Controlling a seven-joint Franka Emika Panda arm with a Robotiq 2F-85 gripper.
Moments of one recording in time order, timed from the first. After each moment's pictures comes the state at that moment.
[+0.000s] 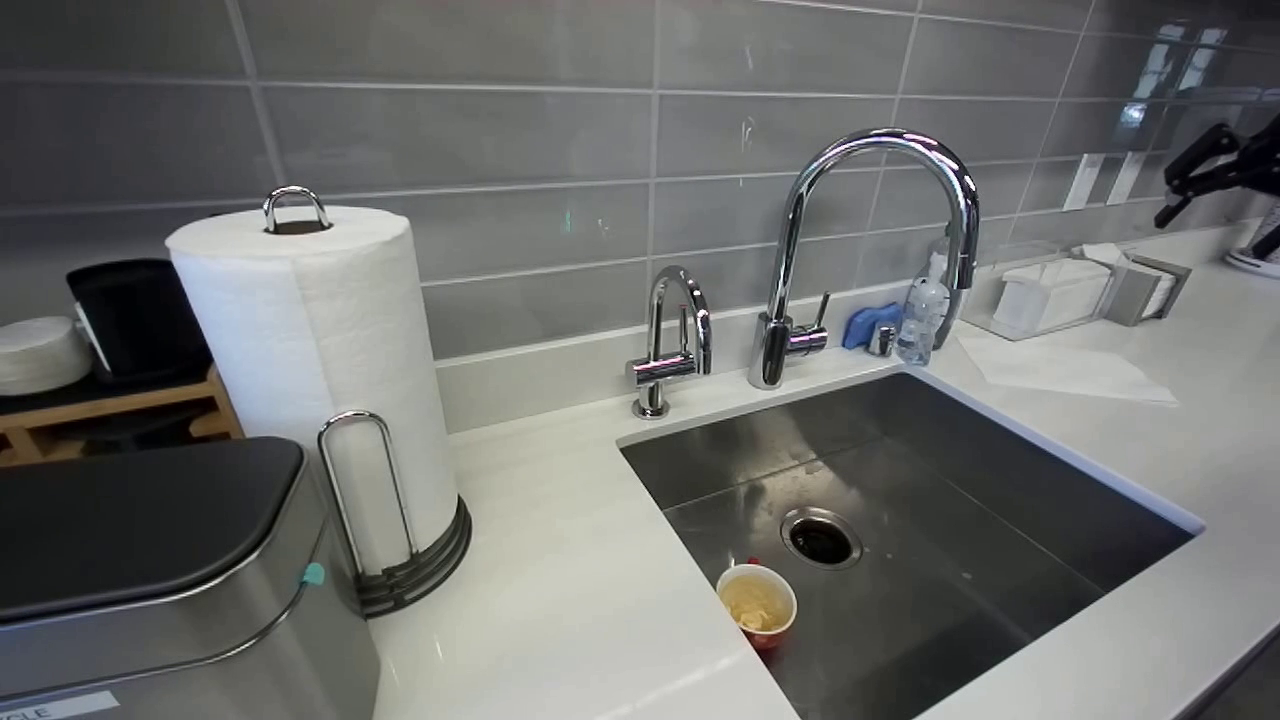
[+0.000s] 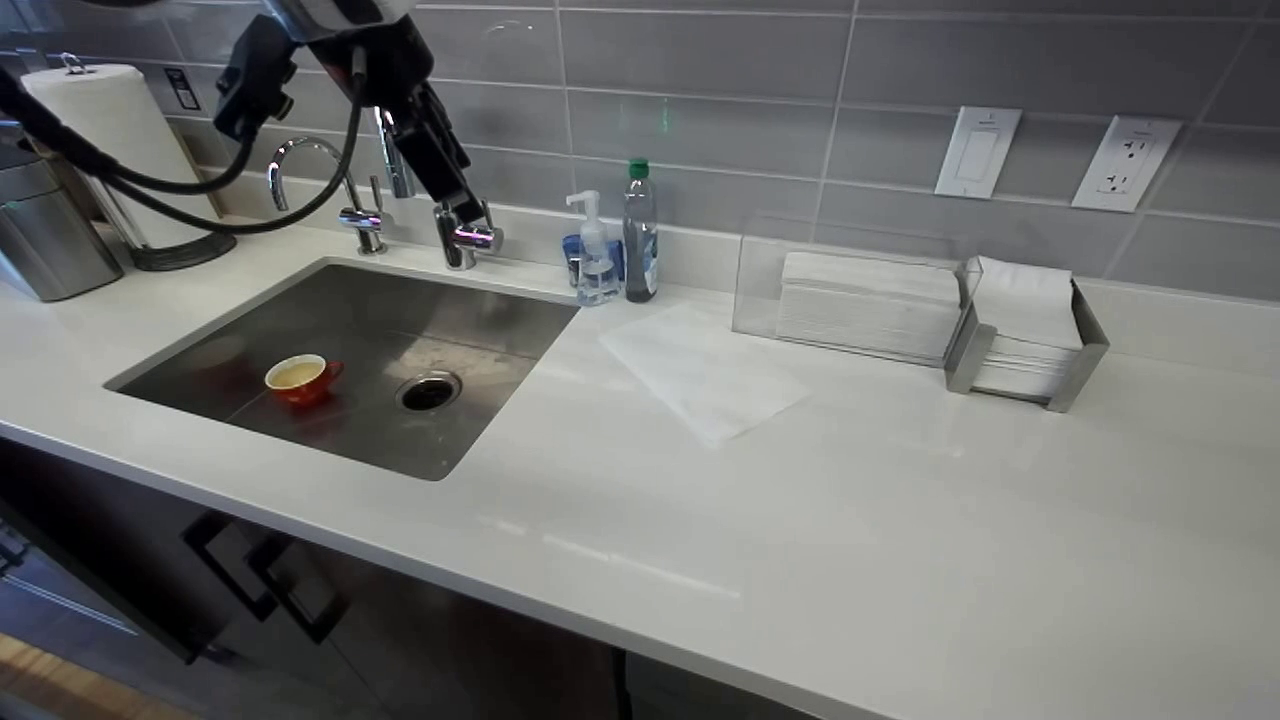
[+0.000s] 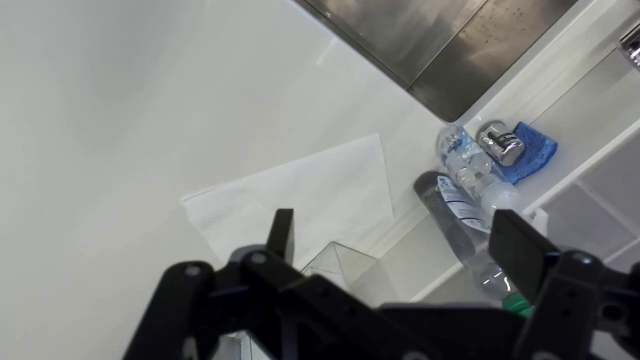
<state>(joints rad) -0.35 -0.22 -0.13 -2.42 0.03 2.62 0.41</state>
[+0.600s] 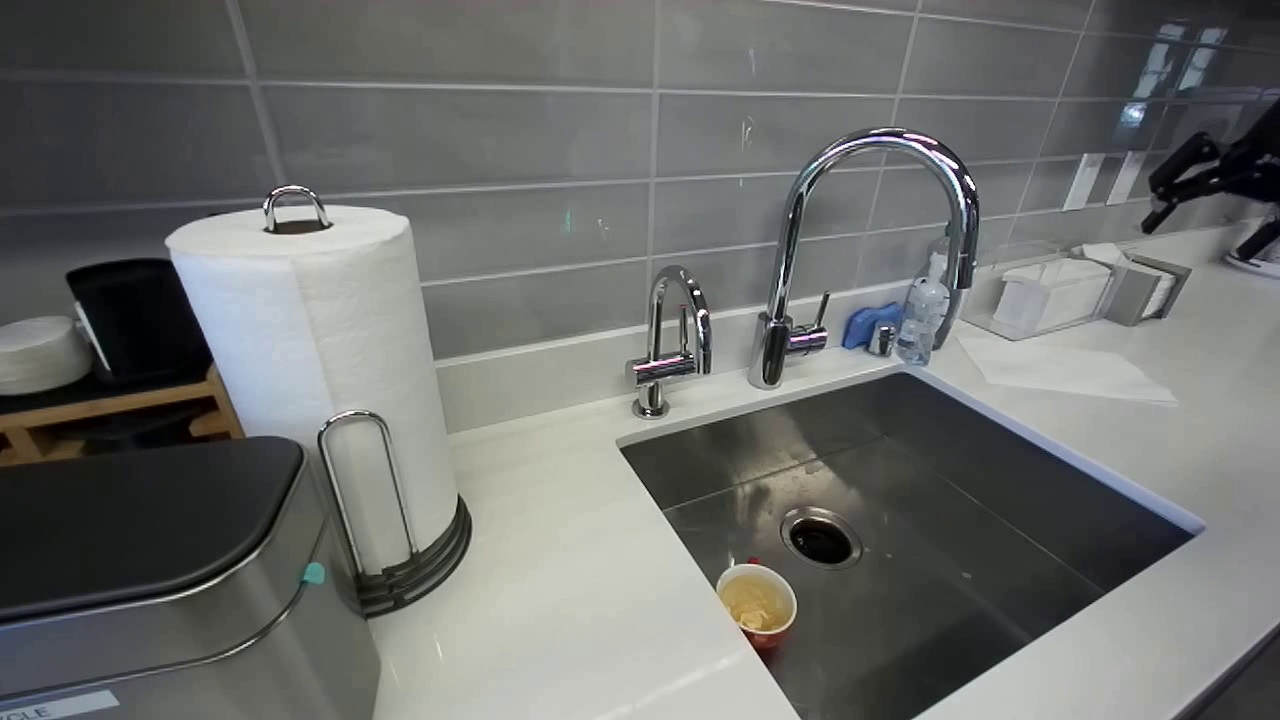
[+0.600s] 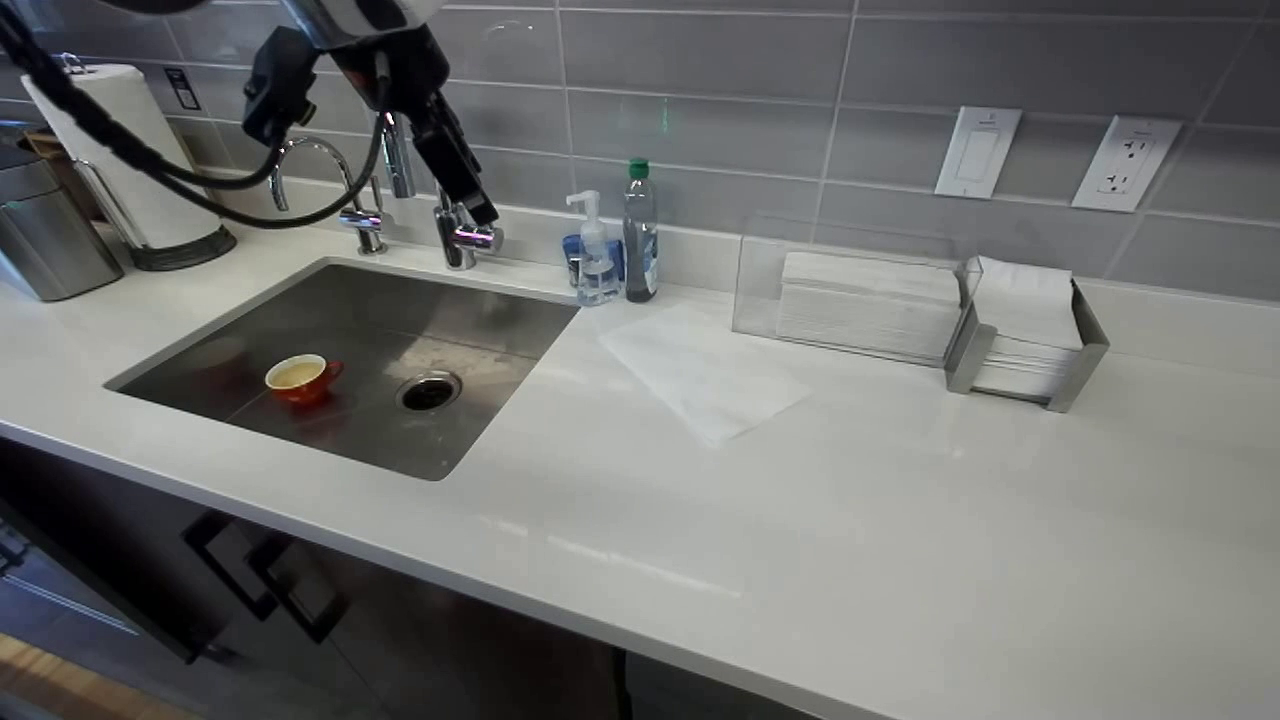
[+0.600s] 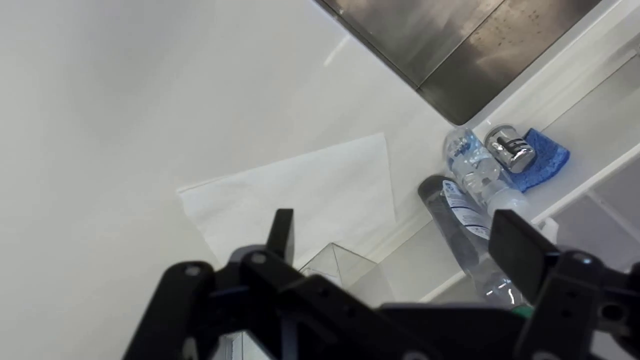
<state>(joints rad) -0.35 -0.15 -0.13 -2.37 0.00 2.62 0.40</state>
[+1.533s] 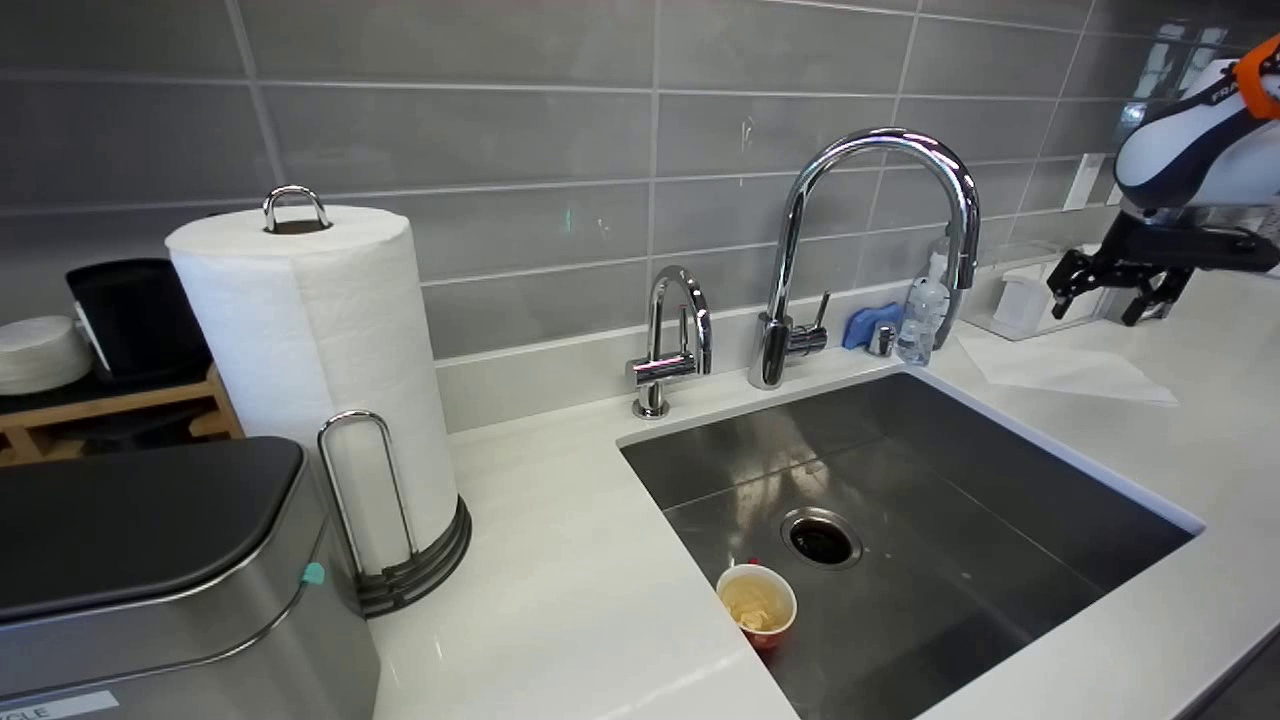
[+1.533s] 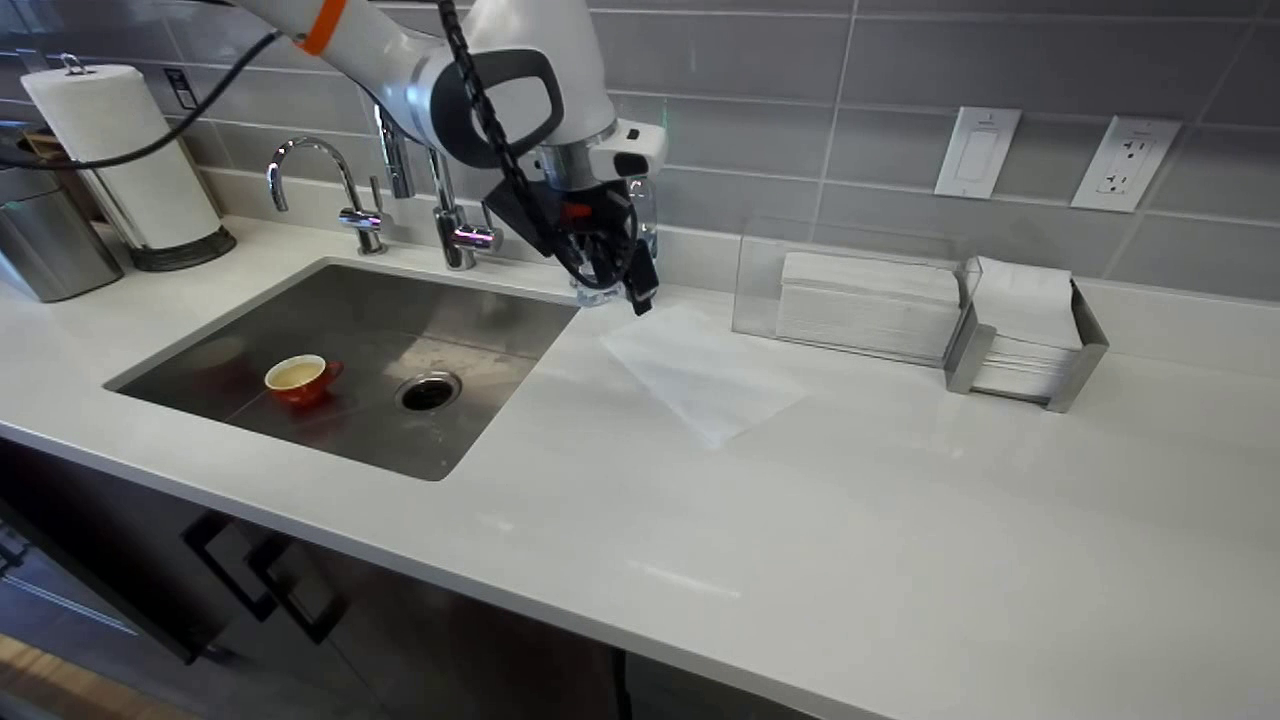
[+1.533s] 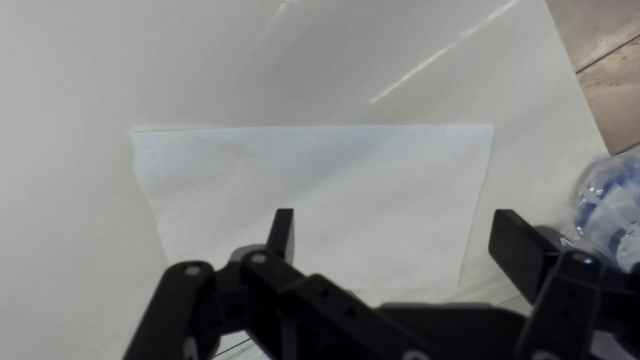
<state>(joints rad) -0.36 0.52 -0.19 -1.79 0.08 2.54 0.08</state>
